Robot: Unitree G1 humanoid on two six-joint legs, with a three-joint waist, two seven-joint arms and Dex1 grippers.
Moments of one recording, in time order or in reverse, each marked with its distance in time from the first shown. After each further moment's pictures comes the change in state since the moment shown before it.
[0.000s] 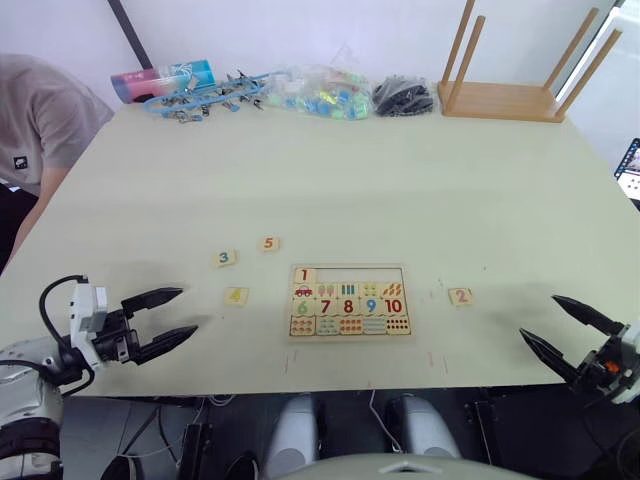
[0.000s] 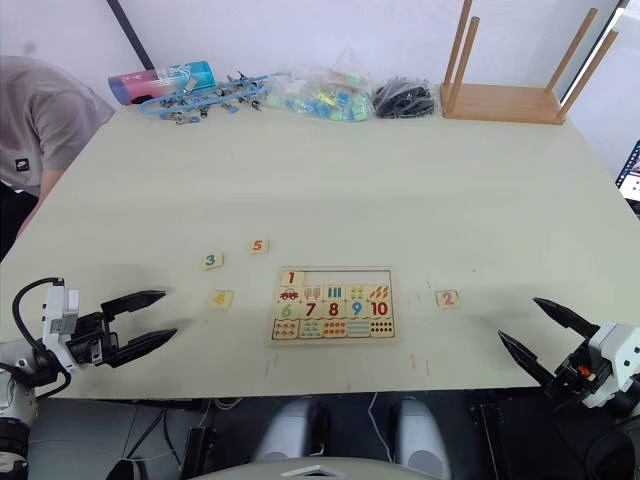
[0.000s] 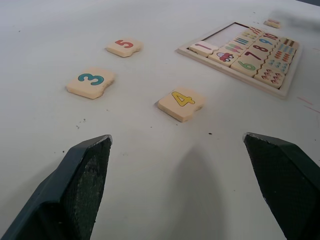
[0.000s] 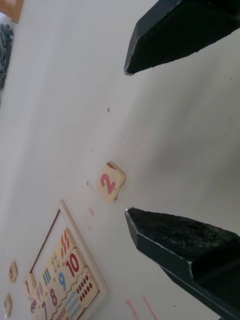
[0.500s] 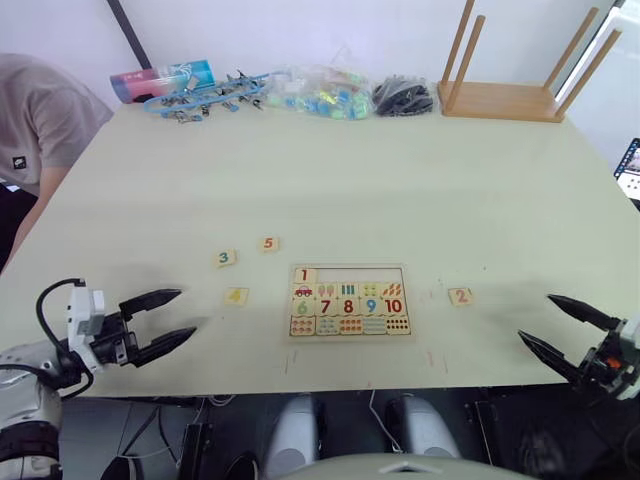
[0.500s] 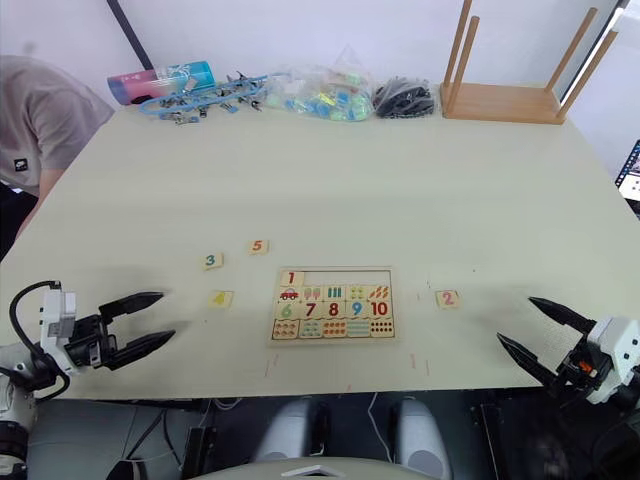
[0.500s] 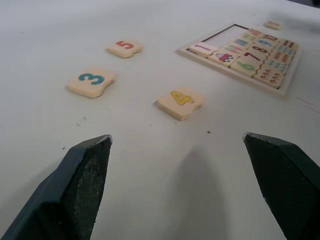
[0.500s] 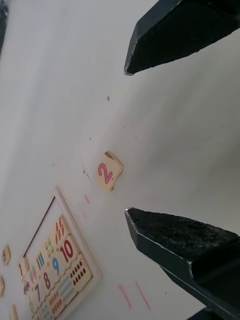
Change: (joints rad) left arm 0.024 0.002 -0.026 -0.016 -0.045 -0.030 0.000; right arm -0.038 -0.093 0.022 0.009 0.020 0.052 0.061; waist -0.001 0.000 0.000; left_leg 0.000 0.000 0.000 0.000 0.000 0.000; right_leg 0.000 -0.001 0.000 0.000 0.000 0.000
